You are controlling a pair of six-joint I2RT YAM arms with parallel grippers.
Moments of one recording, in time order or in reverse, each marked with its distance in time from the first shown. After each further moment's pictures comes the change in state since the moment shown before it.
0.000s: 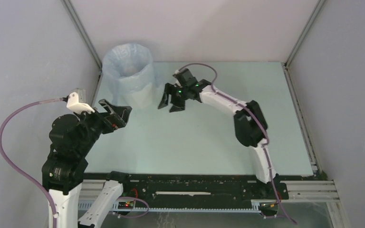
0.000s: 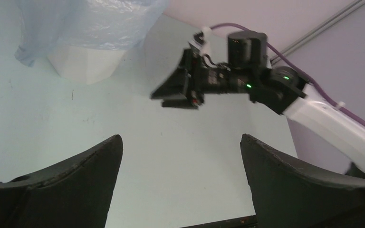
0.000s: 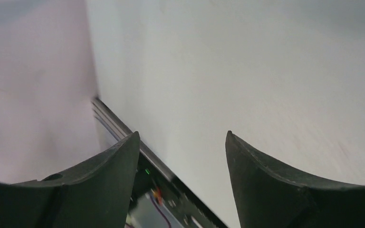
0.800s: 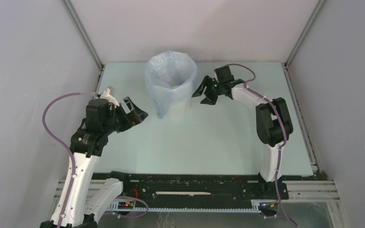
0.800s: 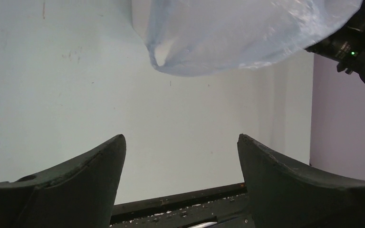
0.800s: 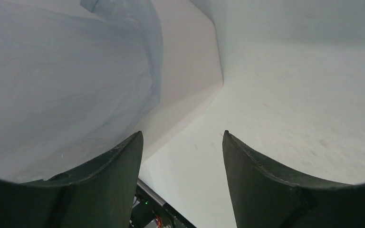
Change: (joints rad) left arm 0.000 0.151 -0.272 0.085 0.119 -0.082; right arm -0.344 -0.303 -0.511 0.122 0.005 0.006
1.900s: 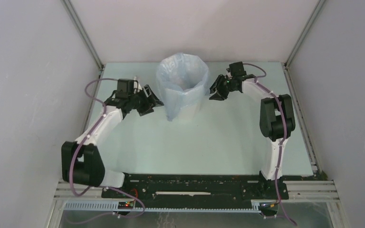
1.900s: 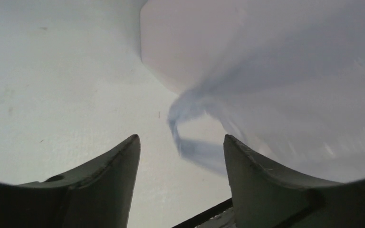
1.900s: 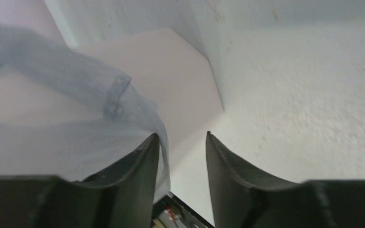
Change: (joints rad) left arm -0.002 0.655 0.011 0.425 0.200 -0.063; right arm -0.140 0.122 0.110 -0.057 -0.125 0.001
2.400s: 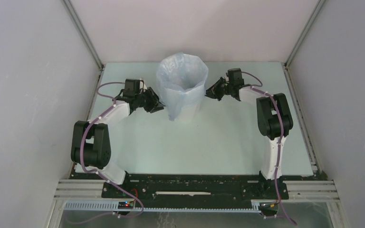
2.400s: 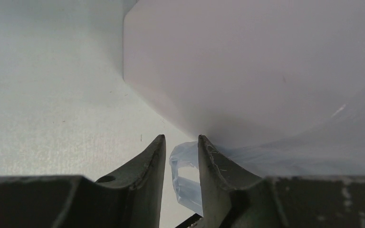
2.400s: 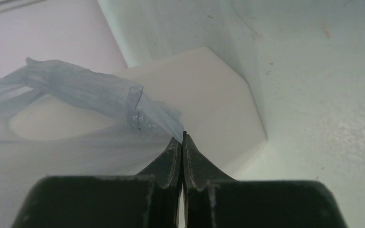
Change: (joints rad) left arm -0.002 0.171 0.000 0.161 0.086 -0.118; right arm 0.008 0.010 -0.166 0.402 -0.075 0.319
